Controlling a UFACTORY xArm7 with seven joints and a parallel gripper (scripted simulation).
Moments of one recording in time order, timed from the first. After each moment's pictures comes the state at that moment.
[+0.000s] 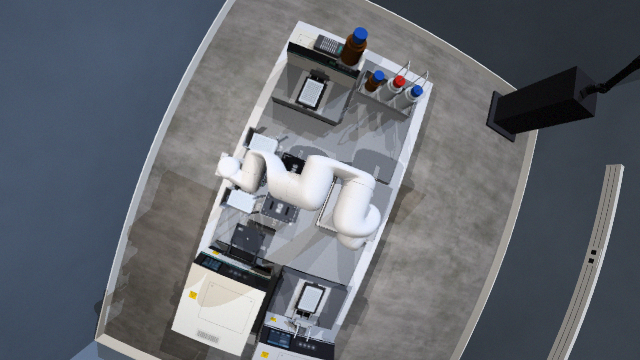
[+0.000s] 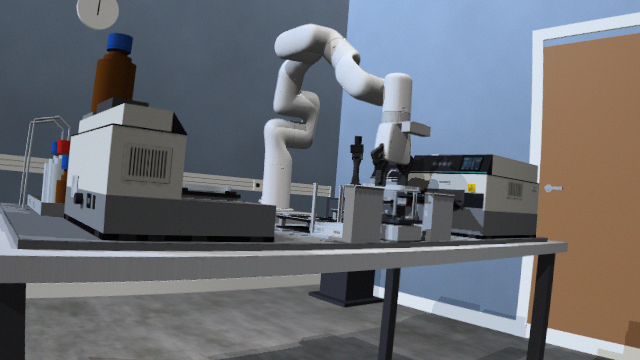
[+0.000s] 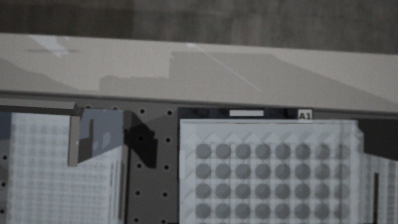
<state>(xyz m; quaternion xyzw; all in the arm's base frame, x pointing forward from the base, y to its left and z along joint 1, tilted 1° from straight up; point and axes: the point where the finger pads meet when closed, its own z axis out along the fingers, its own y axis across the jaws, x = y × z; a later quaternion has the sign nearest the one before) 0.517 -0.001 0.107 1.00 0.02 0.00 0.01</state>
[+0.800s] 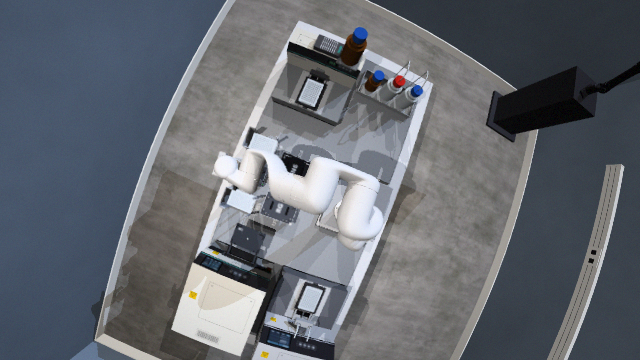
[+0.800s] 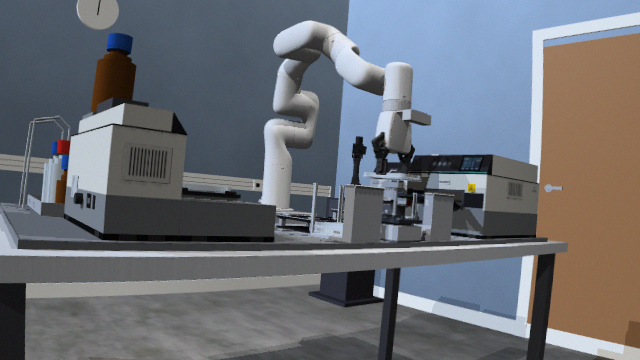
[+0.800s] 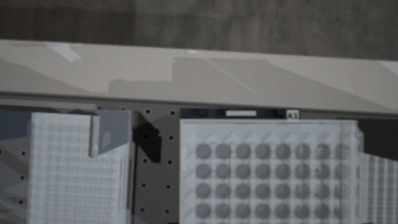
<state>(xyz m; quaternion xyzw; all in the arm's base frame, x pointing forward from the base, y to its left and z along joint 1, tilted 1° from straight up) 0.518 -0.001 0.136 1.00 0.02 0.00 0.01</state>
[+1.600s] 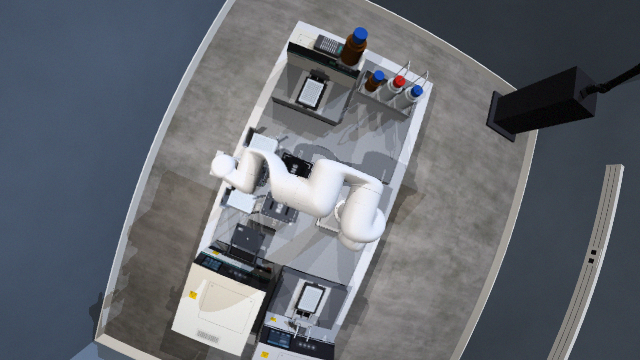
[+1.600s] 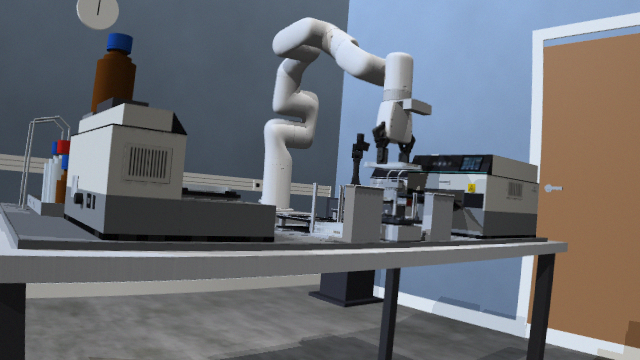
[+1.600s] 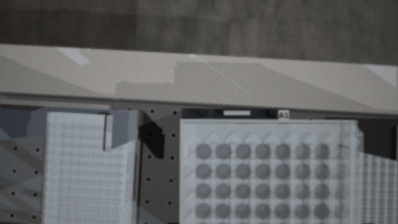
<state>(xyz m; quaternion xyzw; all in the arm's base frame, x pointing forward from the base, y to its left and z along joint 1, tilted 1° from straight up) 0.517 -0.001 0.163 1.00 0.02 0.00 0.01</state>
